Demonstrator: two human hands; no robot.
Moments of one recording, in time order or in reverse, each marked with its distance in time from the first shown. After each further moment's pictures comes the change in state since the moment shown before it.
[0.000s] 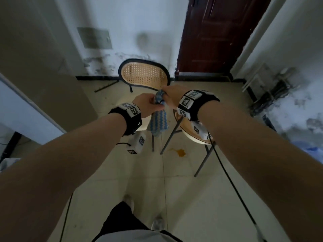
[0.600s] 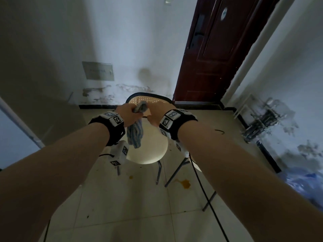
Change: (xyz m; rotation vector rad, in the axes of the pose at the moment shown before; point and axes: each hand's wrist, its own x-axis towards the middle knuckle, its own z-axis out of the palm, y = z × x) left_hand 0.059 -0.125 -0.178 0.140 0.101 0.026; right_hand 0.150 -0.138 -0.018 -0.094 0.283 -0.010
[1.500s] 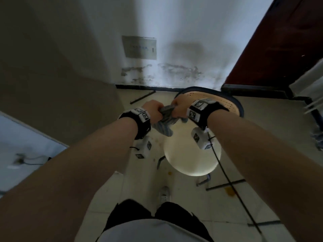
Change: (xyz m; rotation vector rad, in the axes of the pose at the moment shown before) left_hand 0.227 -0.212 -0.058 0.070 -0.238 -0.125; right_hand 0.321 -0.057 0.131 0.408 -0.578 0.083
